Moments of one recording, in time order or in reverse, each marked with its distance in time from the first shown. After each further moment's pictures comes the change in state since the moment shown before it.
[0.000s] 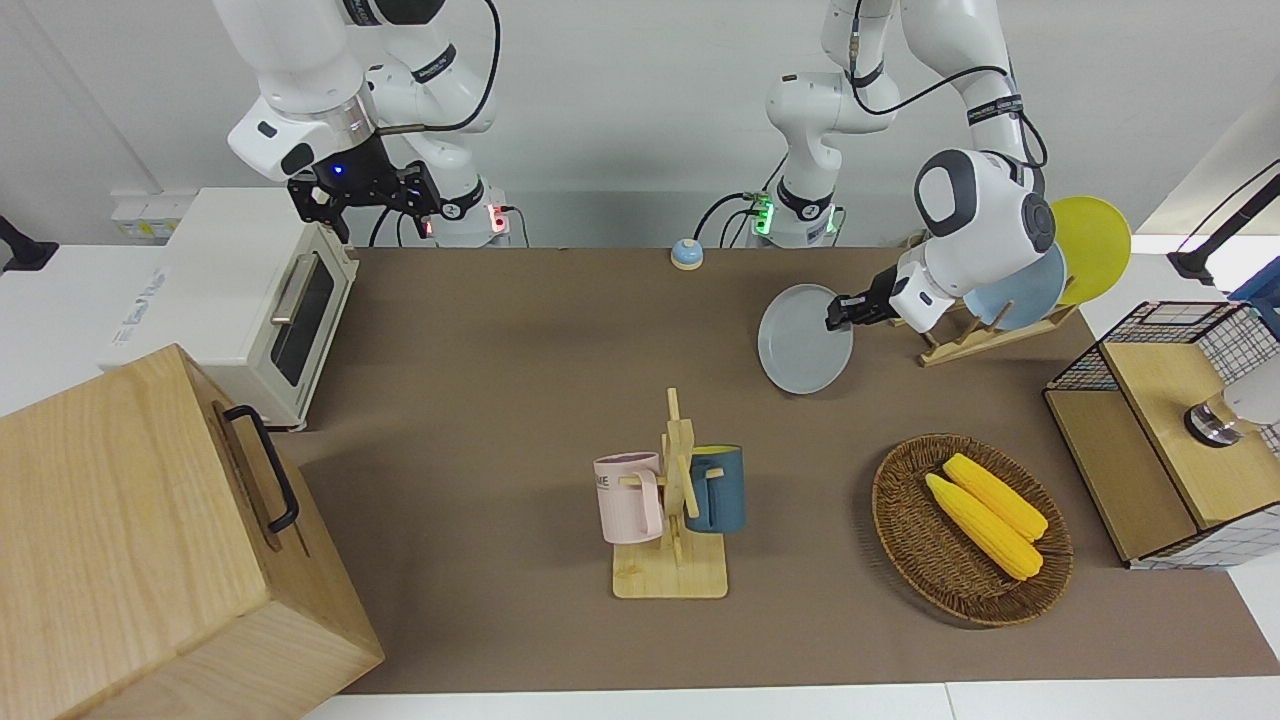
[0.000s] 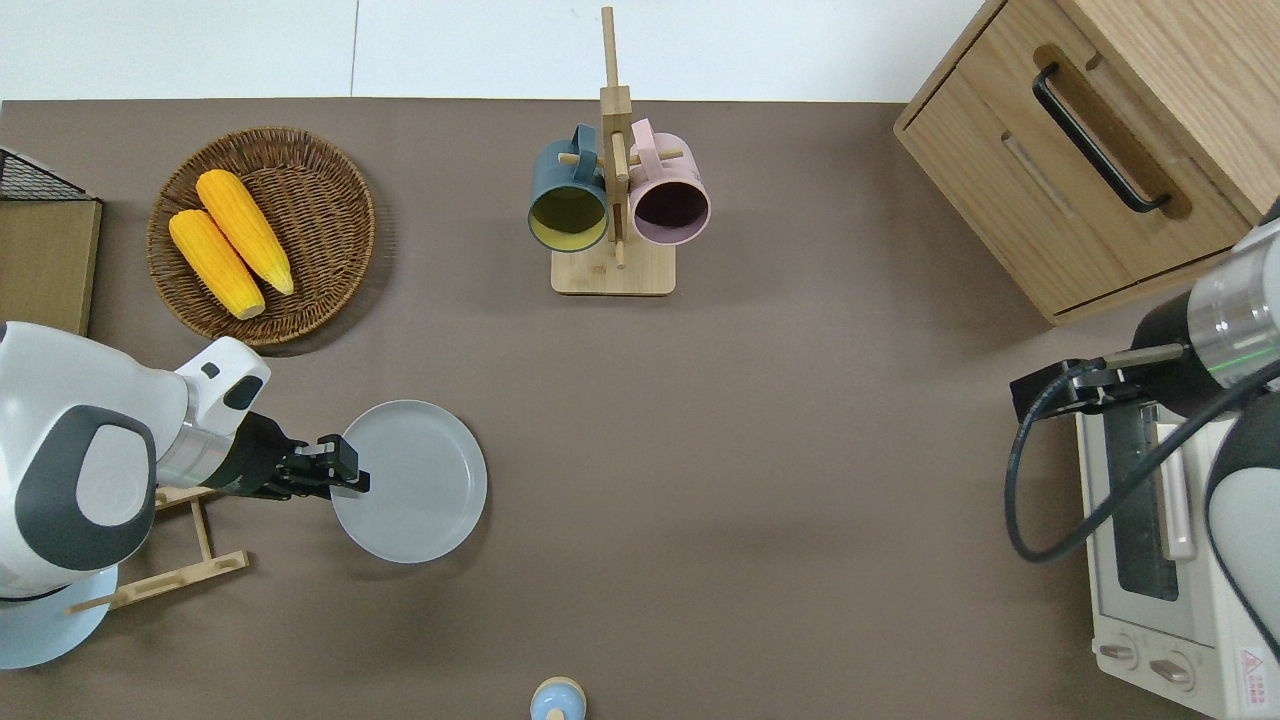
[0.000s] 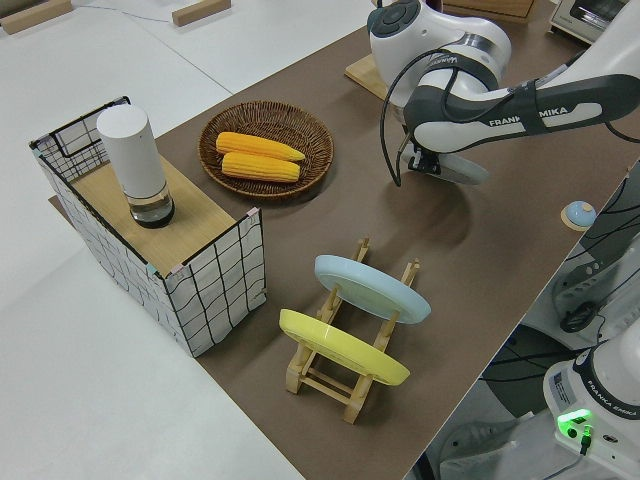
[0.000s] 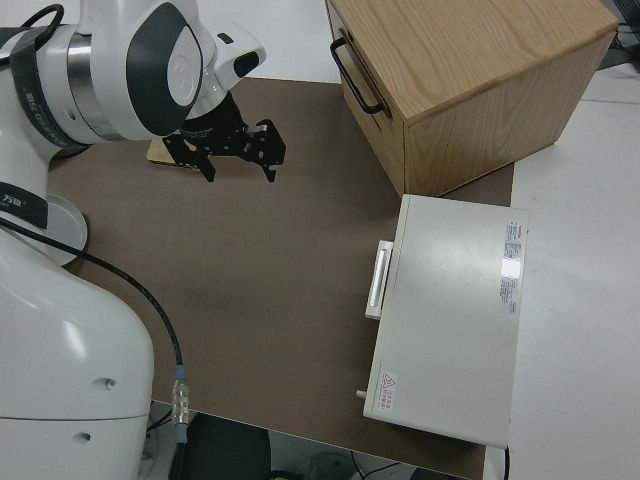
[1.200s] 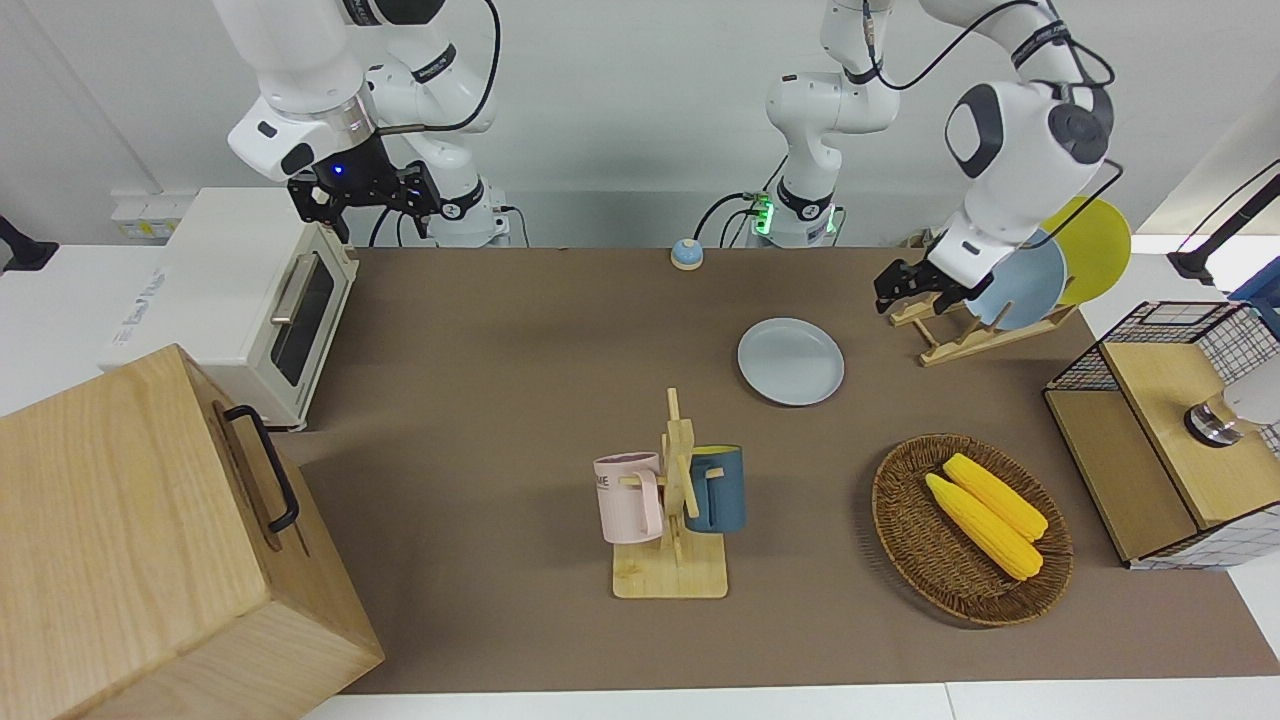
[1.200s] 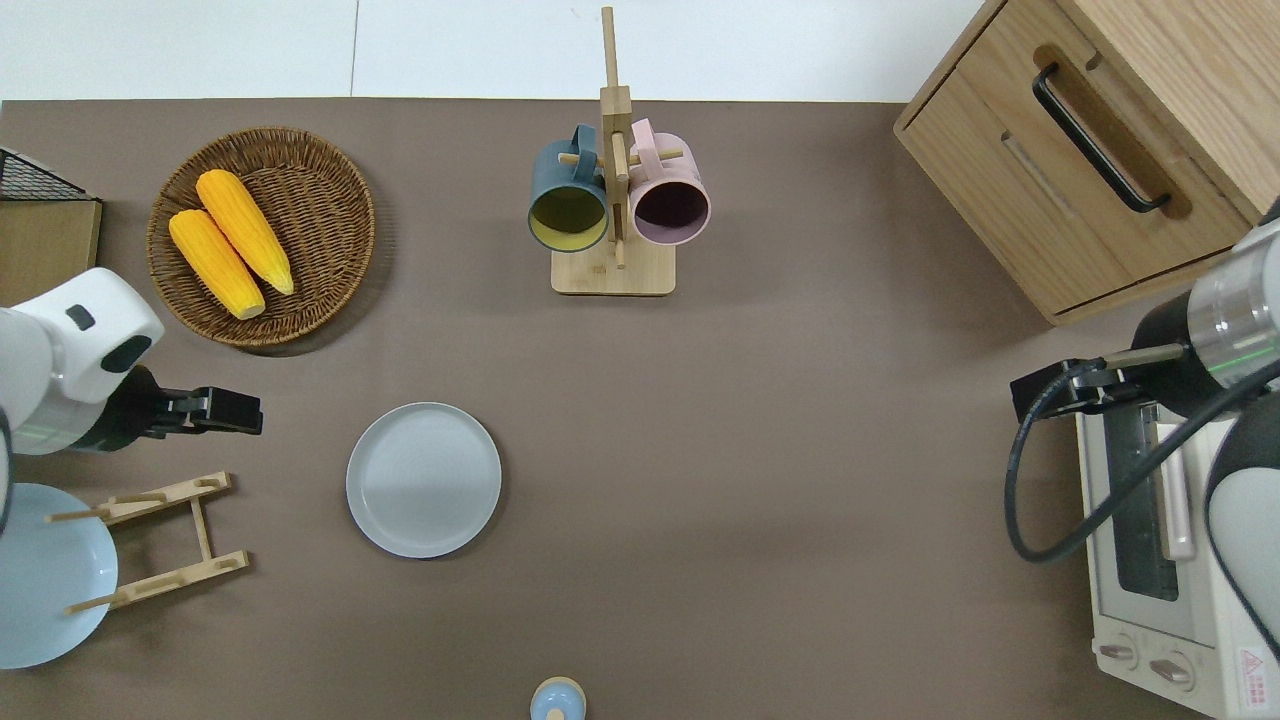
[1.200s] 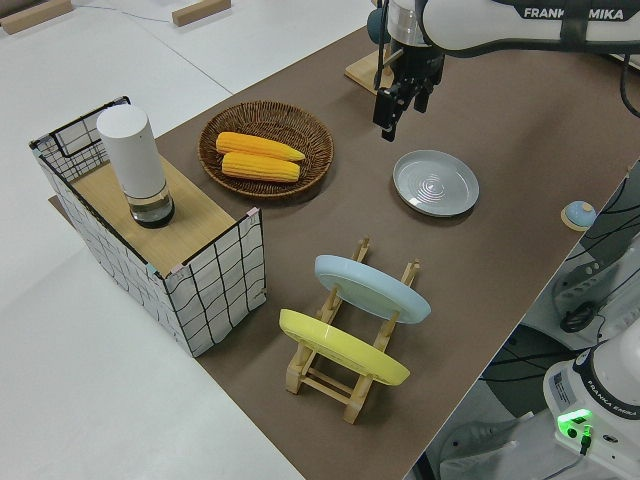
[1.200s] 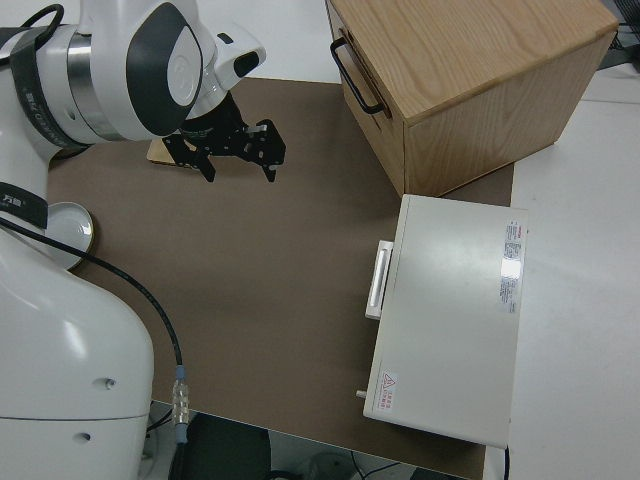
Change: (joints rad) left arm 0.000 -0.079 0.001 0.239 0.345 -0.064 0.001; right arm 0.000 0.000 0.000 0.000 0.000 0.000 0.000
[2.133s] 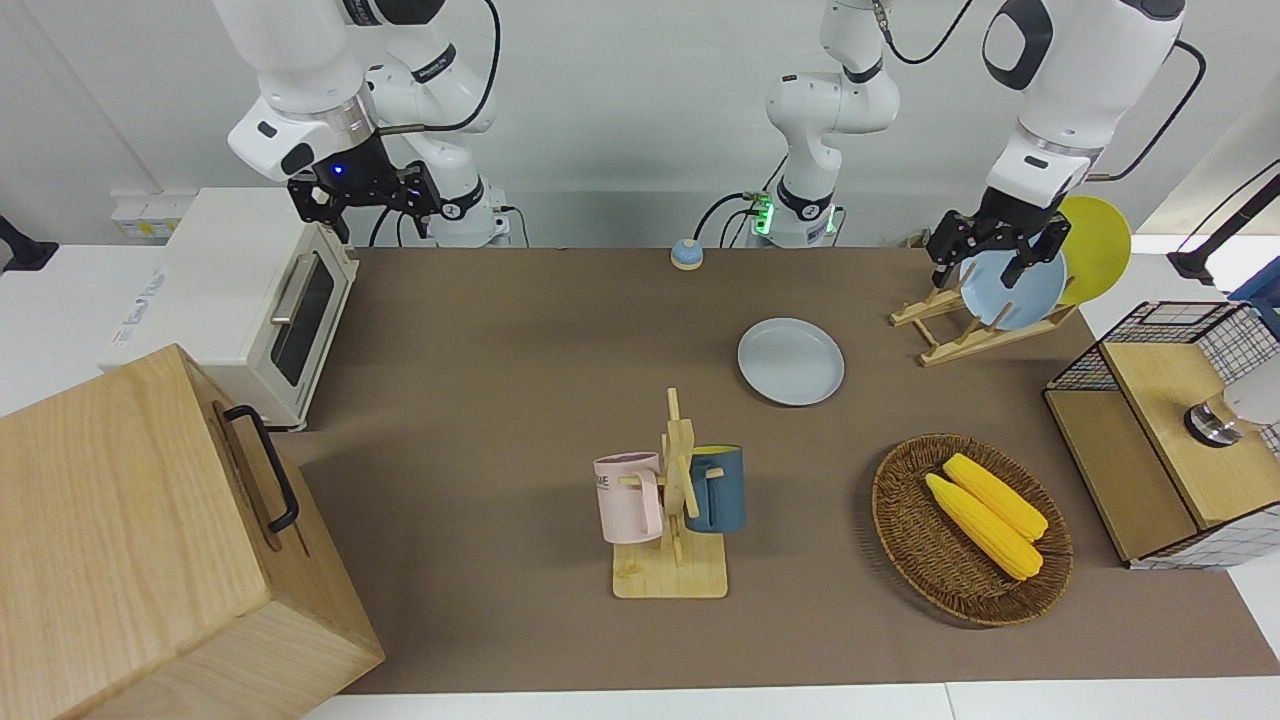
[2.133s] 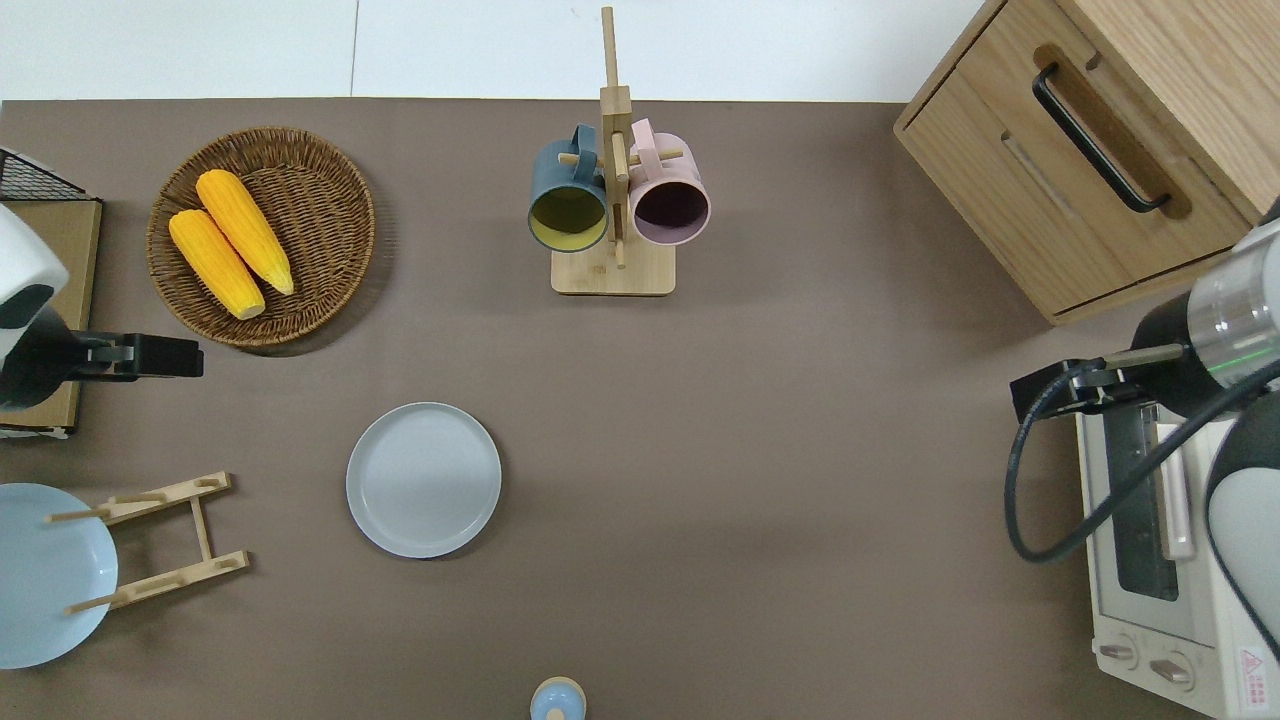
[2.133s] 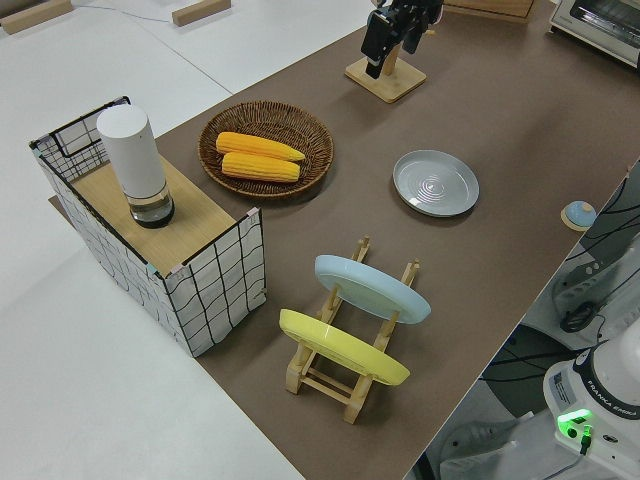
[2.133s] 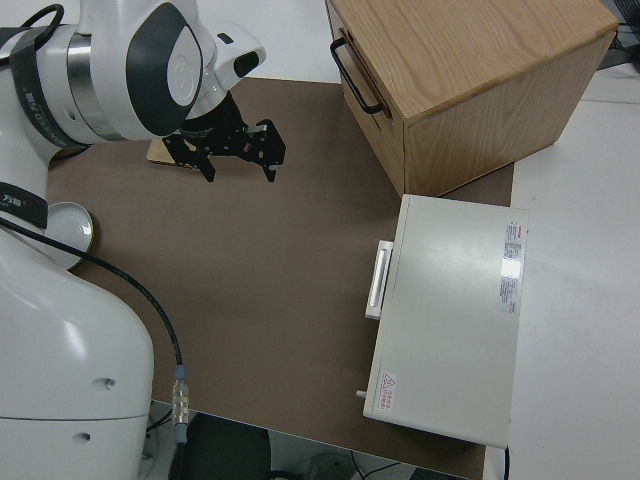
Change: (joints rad) left arm 0.004 -0.001 -0.023 0.168 0.047 -0.012 -0.001; right arm 0.000 0.000 0.000 0.000 0.000 0.000 0.000
